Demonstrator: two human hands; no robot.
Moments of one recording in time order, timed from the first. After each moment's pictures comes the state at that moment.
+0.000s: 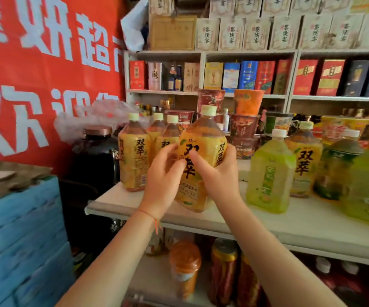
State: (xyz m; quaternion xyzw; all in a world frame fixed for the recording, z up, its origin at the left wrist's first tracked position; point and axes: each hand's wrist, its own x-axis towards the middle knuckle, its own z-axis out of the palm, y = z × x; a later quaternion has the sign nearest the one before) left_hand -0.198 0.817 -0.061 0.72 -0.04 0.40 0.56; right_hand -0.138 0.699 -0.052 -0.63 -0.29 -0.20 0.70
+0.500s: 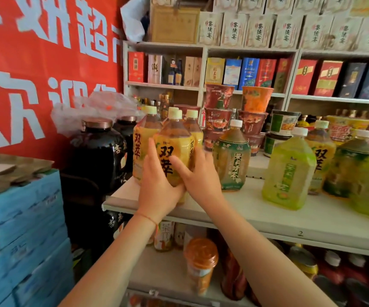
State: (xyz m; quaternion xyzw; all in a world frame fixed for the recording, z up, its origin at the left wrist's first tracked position) left_hand -0.206 0.886 -0.100 0.81 0.04 0.45 0.38; right_hand -0.143 0.784 -0.072 -0.82 -0.28 -0.22 0.44
